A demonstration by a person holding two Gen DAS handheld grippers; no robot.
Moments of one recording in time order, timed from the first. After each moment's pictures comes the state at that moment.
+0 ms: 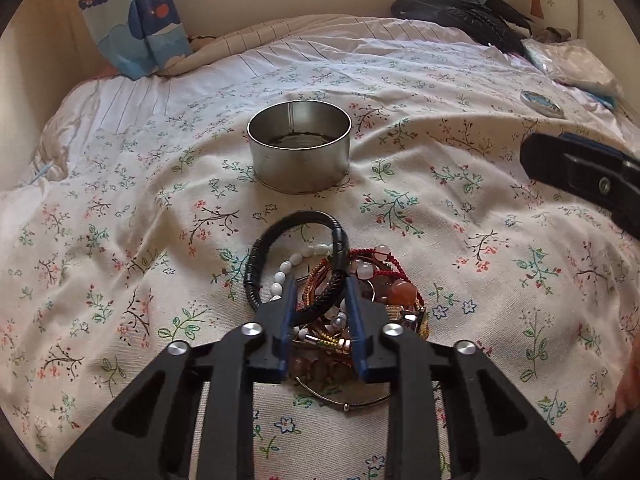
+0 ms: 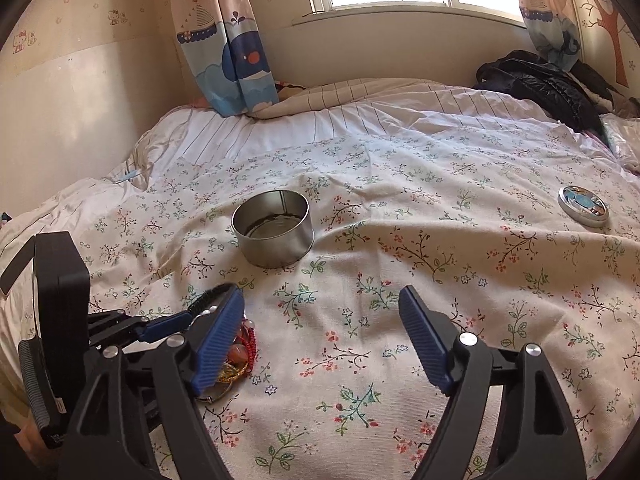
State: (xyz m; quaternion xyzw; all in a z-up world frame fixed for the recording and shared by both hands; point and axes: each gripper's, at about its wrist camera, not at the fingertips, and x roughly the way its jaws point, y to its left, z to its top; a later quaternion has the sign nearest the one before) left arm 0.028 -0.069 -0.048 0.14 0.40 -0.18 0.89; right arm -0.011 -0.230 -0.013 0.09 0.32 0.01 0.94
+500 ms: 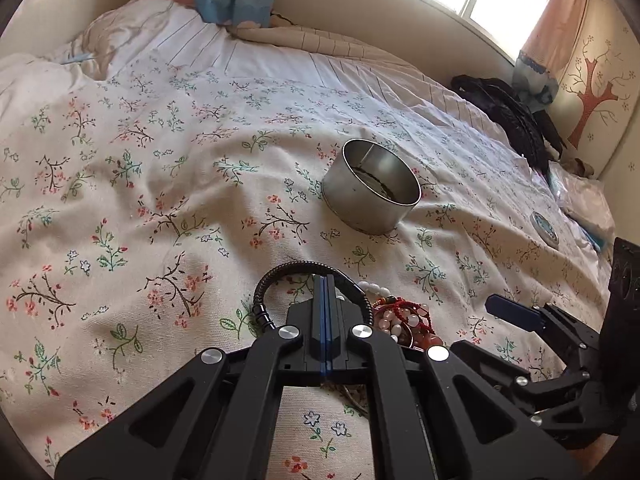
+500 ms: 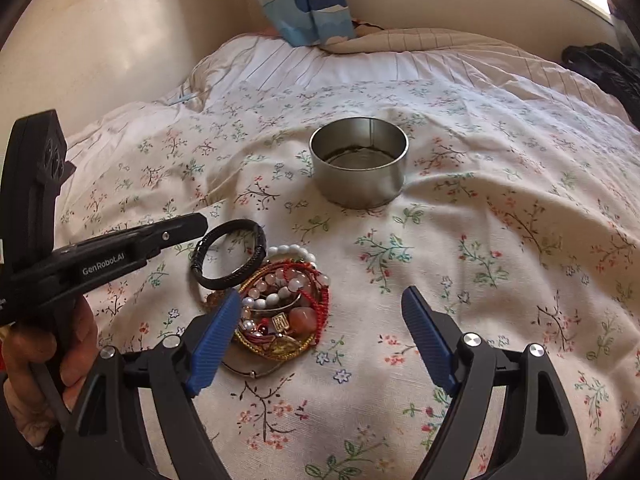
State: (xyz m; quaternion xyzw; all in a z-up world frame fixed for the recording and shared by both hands) left arm 0.056 0.018 -0.034 -0.08 0.42 -0.16 0.89; right arm 0.026 -0.175 -0.055 0.03 0.42 0.15 0.89
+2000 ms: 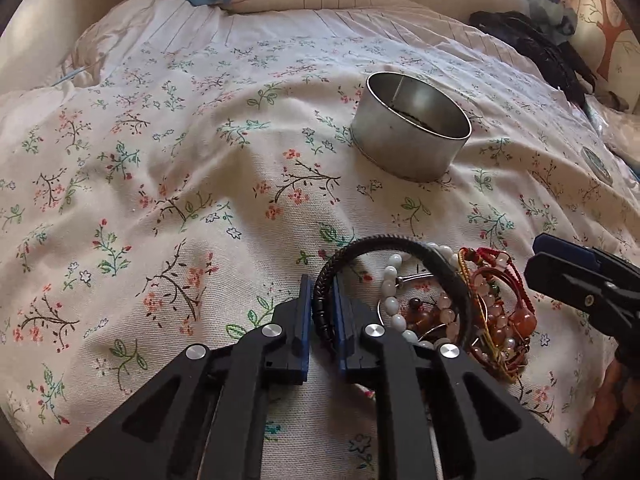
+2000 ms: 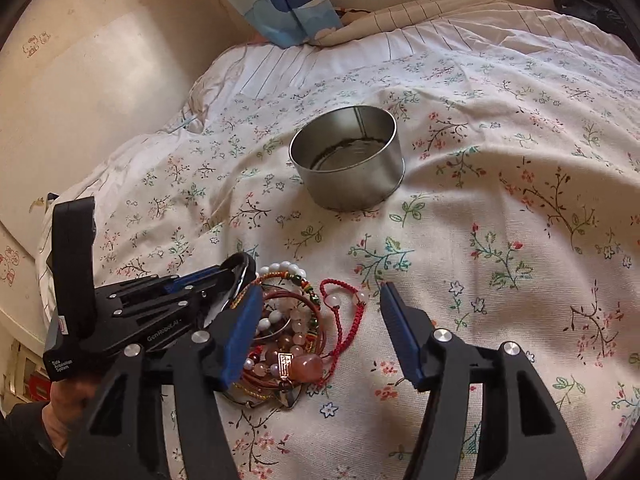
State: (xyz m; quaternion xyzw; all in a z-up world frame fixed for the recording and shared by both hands) left arm 0.076 -0.005 -0.070 0.04 0.47 -0.11 0.88; right arm 0.056 -0.208 -0.073 0.13 0.44 0.18 0.87
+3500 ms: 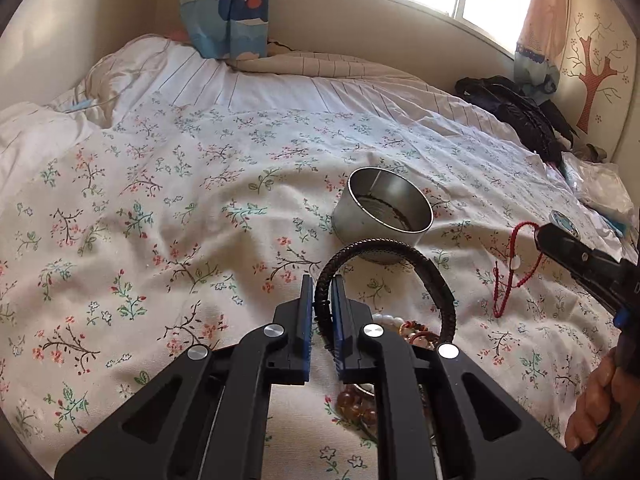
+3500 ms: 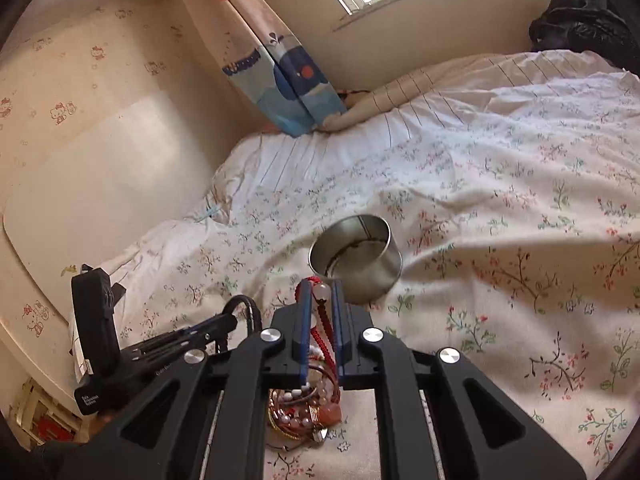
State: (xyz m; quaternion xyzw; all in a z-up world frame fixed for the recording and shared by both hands) left arm 0.065 0.002 -0.018 -0.02 0.37 -0.13 0.92; right arm 0.039 -0.245 -0.010 0.22 0.28 0.18 0.92
